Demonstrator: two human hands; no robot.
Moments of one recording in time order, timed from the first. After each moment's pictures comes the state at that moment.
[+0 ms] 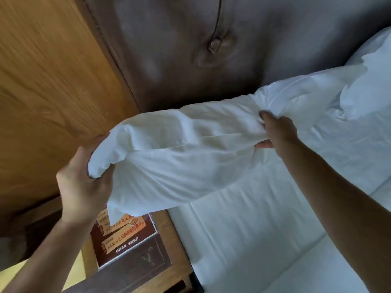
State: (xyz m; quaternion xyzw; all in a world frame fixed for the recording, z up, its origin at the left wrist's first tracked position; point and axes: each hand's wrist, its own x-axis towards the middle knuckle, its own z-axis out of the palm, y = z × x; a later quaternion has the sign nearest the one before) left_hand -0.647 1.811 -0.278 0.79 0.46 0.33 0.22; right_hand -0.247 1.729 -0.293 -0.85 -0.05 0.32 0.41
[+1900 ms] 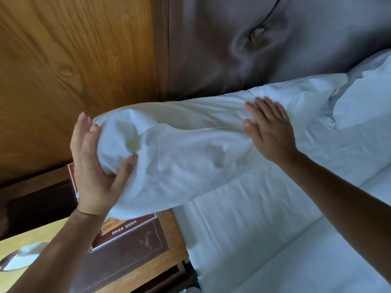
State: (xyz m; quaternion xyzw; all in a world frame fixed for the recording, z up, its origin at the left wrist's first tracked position) left_hand -0.694 1.819 -0.341 0.79 0.39 0.44 0.18; right_hand -0.292 1.727 -0.330 -0.75 -0.64 -0.15 0.08
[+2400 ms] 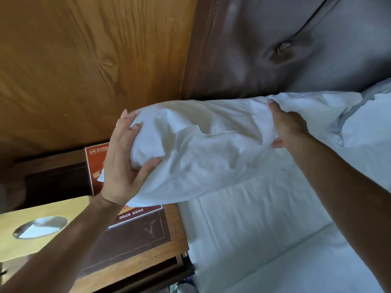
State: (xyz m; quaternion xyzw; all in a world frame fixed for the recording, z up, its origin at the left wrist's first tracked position) left_hand -0.699 1.805 -0.336 0.80 0.32 0.45 0.24; right_hand -0.330 1.775 -0.248 -0.94 -0.13 0.26 0.19
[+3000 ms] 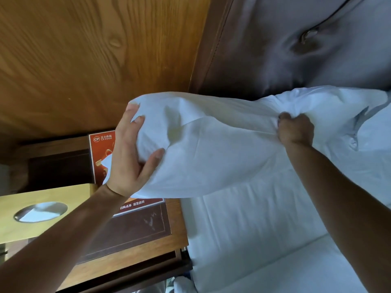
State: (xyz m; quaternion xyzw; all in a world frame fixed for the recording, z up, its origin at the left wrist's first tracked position) left_hand -0.694 1.804 -0.359 0.79 0.32 0.46 0.25; right_hand -0.314 1.776 -0.311 -0.95 -0.21 0.14 0.20
